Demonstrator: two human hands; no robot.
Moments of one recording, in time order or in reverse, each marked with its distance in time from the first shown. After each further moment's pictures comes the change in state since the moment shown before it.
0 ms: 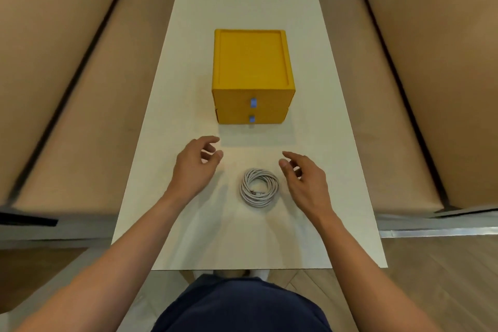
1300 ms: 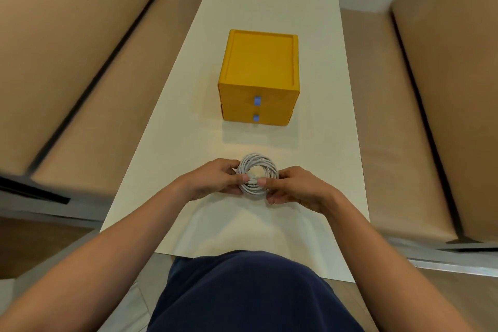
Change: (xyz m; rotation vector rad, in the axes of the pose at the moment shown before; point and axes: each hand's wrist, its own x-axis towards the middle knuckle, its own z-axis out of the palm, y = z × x) left_hand -0.018 0.010 0.039 -0.323 -0.654 -0.311; right_hand 0.028 -0.014 -0.026 0.226 -0.788 0.415
